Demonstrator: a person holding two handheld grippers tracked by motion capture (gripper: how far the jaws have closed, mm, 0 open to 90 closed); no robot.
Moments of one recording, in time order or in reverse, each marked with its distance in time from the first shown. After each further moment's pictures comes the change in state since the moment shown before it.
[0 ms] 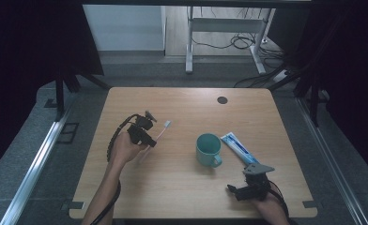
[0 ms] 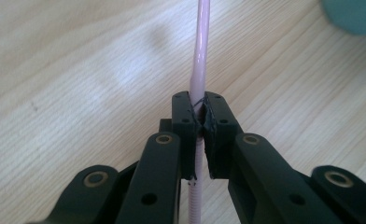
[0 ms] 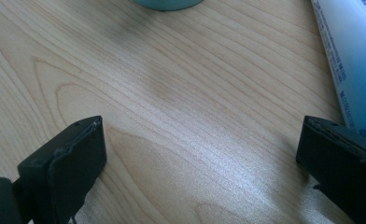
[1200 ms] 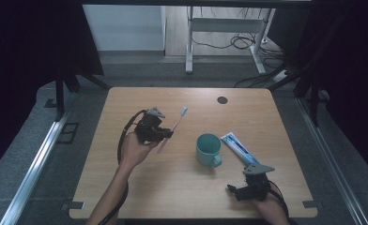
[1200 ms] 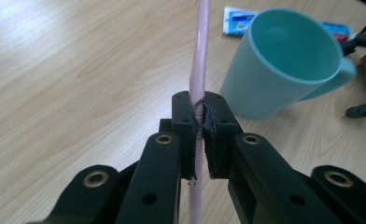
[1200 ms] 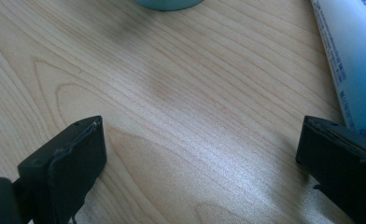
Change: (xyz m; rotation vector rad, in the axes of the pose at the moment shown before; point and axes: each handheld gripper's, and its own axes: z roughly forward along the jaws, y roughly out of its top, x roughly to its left) left arm -0.049 0.008 -0.033 -0.385 -0.047 0.192; right arm 0.000 0.000 0.000 -0.001 -0.001 -0.002
